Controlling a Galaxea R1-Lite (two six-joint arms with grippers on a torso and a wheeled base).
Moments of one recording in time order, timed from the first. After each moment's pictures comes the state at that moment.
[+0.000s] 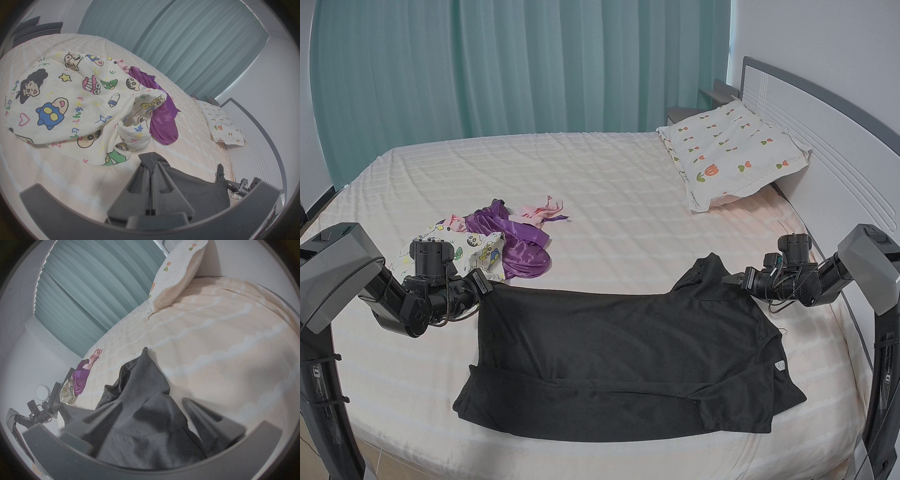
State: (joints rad) left arm -0.08 2.19 -0.98 -0.70 -0.16 -0.64; right arm 0.00 2.42 -1.33 -0.48 0.40 0.37
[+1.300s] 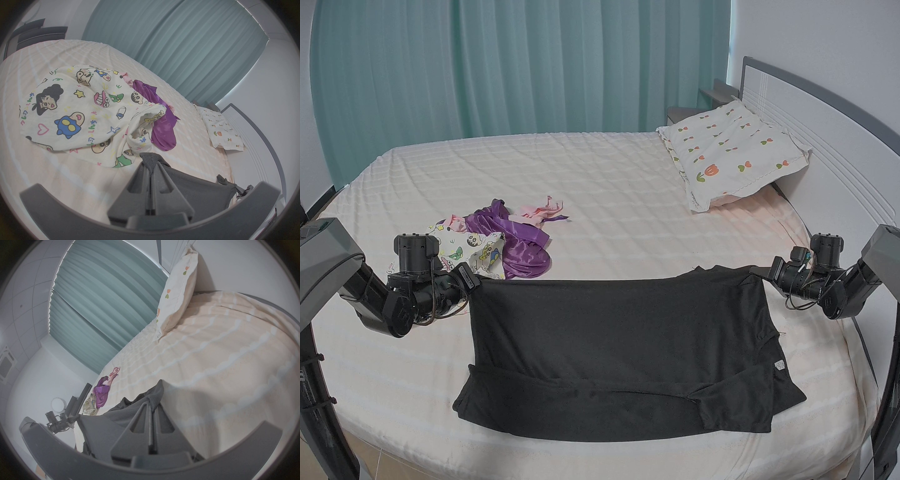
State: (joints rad) left arm -0.06 2.09 -0.91 -0.71 -0.12 -0.65; right arm -0.09 2.29 -1.06 -0.84 0.55 0.52
